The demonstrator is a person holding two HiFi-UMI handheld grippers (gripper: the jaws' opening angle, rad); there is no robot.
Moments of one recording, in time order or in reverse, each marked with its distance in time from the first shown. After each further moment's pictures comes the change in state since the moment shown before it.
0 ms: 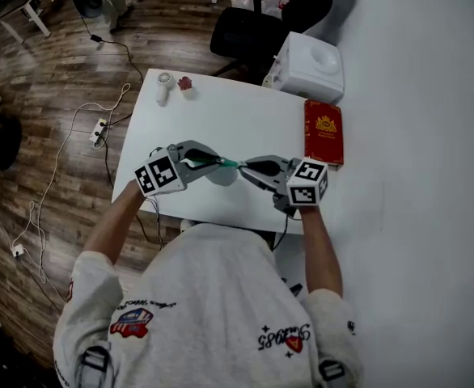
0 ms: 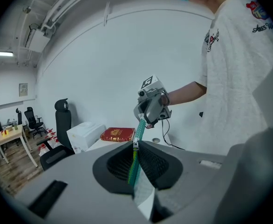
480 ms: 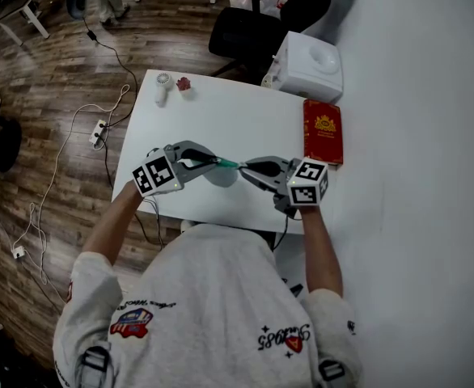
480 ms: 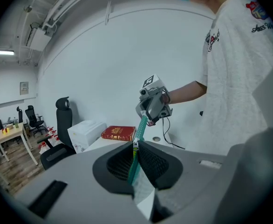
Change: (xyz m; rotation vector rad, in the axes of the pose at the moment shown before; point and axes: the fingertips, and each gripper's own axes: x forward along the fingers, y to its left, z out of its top) left arm -0.002 0.005 -0.008 -0.007 0.014 0.007; right arm -0.003 -0.003 -0.001 0.016 -0.001 0.004
